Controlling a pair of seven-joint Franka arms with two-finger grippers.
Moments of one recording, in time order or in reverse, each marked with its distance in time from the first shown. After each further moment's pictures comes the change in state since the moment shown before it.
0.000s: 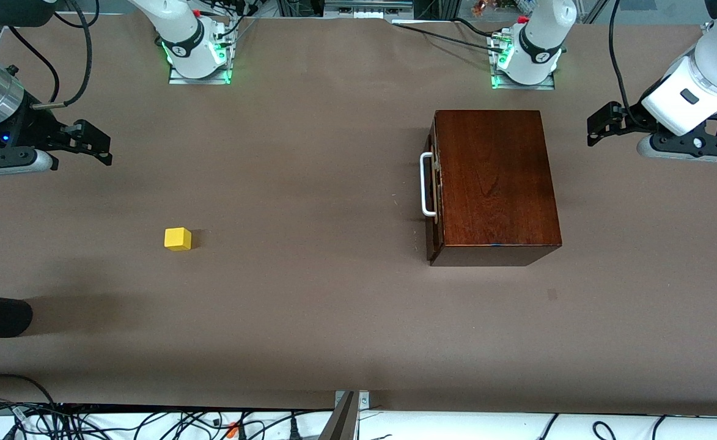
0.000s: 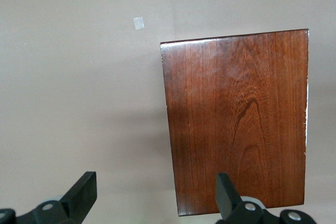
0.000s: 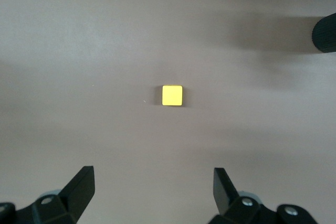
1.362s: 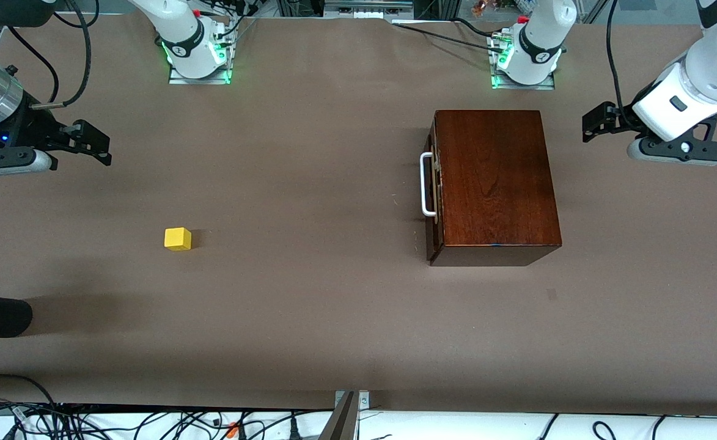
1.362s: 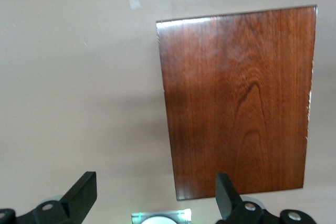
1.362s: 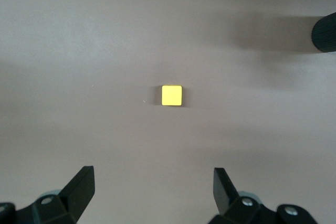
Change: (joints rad) left arm -0.002 0.027 -0.005 0.010 -0.019 -0.080 0.000; right arm -0.001 0.000 -0.001 0.000 0.000 0.000 0.000
